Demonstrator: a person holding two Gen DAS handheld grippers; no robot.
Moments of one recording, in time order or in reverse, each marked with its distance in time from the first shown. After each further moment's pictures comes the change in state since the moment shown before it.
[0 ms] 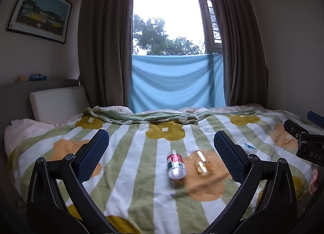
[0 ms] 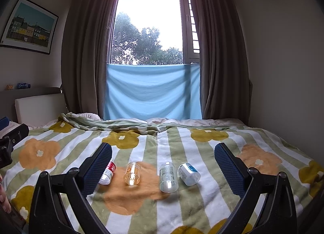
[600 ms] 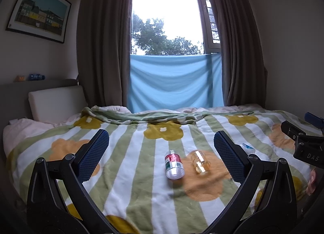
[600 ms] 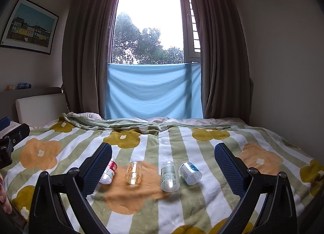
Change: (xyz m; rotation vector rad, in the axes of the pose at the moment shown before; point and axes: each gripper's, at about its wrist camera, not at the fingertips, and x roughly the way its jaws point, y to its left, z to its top) left arm -0.001 -0.003 0.001 0.001 0.001 -0.005; right arm -0.001 0.002 -0.003 0.004 0.003 0.002
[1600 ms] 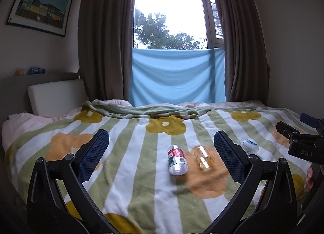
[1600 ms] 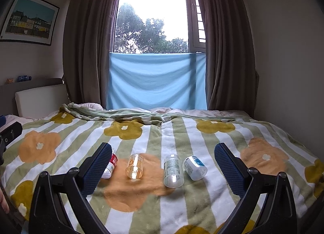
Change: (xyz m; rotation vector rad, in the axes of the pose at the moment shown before) left arm 0.014 0.009 -0.010 -0.015 0.043 0.005; right arm 0.029 0.013 -0.014 -0.012 0.080 0.020
